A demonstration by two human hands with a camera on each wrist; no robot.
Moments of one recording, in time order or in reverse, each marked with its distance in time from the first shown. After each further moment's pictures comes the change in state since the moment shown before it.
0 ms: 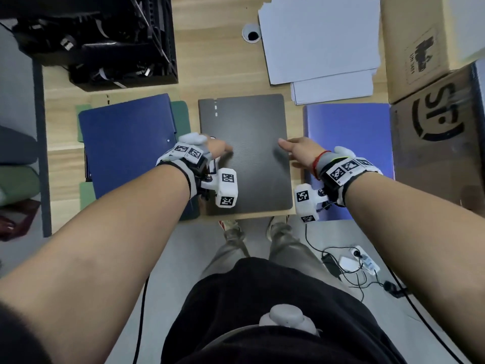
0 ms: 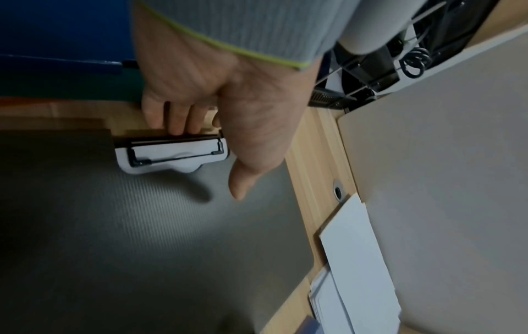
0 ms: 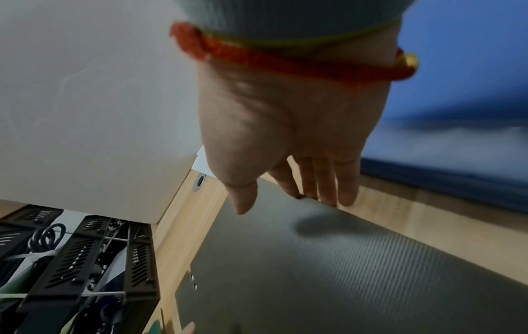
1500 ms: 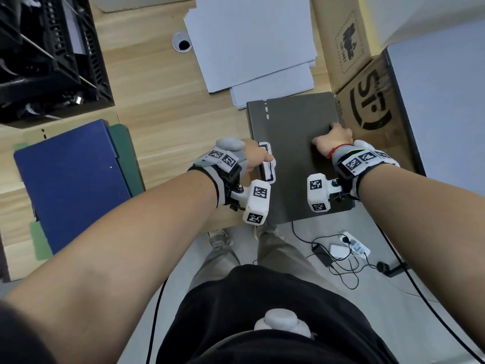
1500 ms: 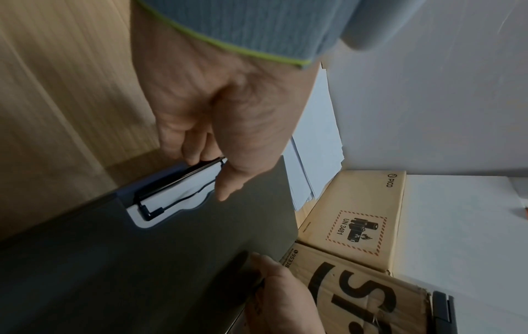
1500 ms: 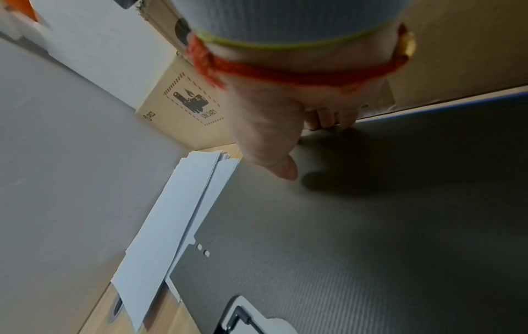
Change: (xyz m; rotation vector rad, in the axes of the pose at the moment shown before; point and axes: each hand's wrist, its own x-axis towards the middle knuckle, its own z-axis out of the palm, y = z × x) left_hand -0.017 0.122 0.176 0.096 -0.284 0.211; right_hand 0.009 0.101 -0.149 -0.157 0.516 0.346
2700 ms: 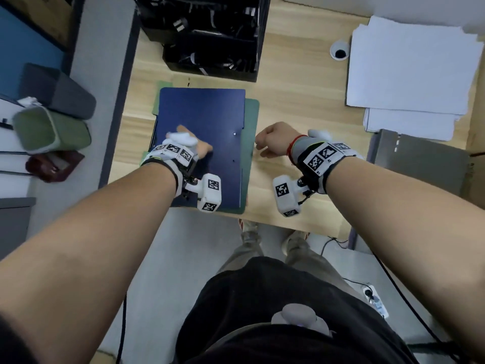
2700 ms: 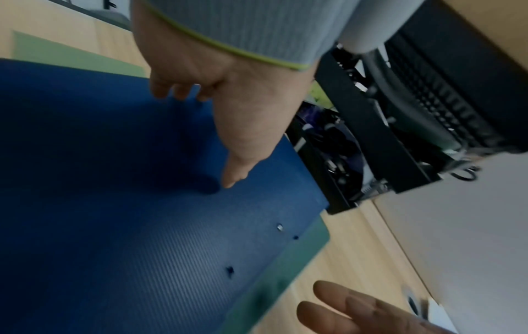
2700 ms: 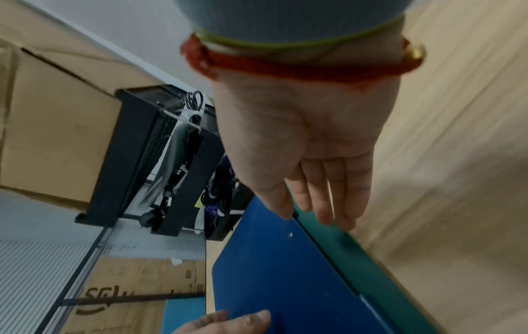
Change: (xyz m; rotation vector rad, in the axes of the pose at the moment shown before) left_hand -0.103 -0.272 -0.263 0.180 0.660 -0.536; right_hand -0.230 -0.259 0.181 0.006 -0.713 -0.549
